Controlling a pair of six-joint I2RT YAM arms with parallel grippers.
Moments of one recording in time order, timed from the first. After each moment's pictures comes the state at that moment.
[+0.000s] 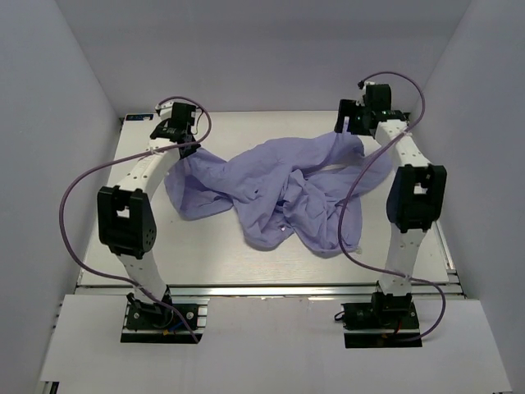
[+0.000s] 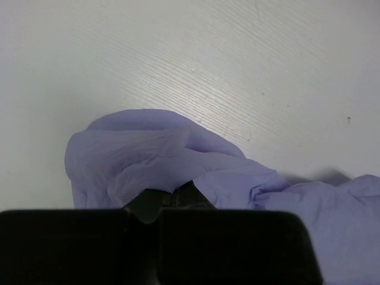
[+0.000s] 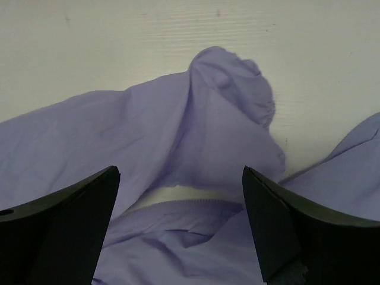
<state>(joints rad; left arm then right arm) -0.20 1.84 1.59 -0.60 -0.42 -0.59 0.07 2.12 1.91 -0.49 -0.12 0.12</state>
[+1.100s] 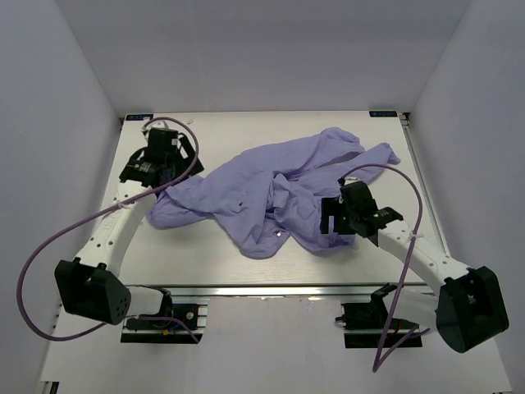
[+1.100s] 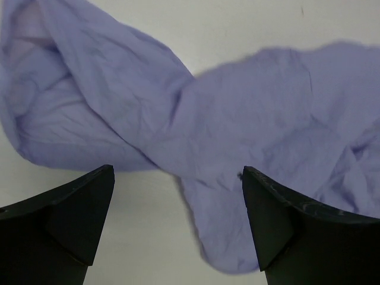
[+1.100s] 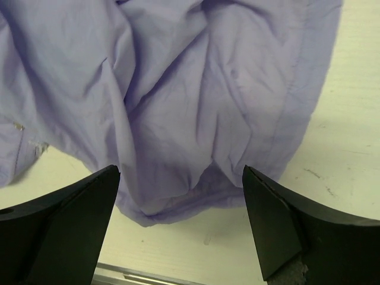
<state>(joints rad) -0.21 1.30 1.27 -0.71 -0.24 -0.59 0.46 1.13 0.66 -0.45 0.04 0.32</state>
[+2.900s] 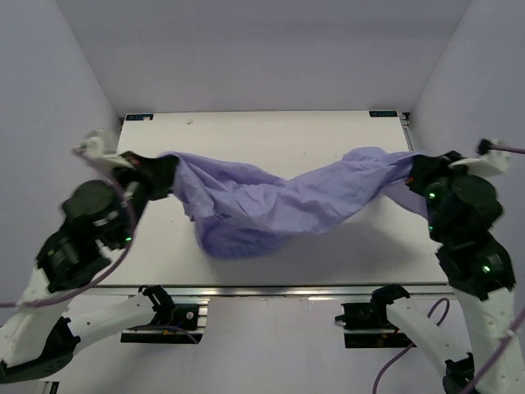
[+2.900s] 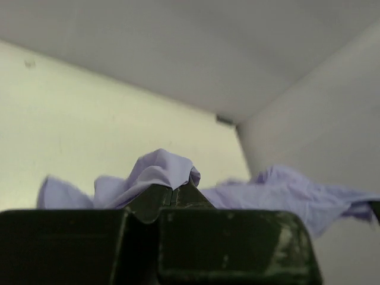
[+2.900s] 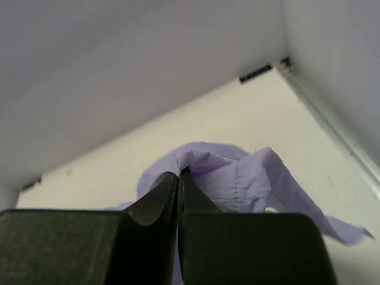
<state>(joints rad) -0.87 0.81 1.41 -0.67 -0.65 -0.62 0.35 0.71 1.25 -0.65 0.46 0.46</state>
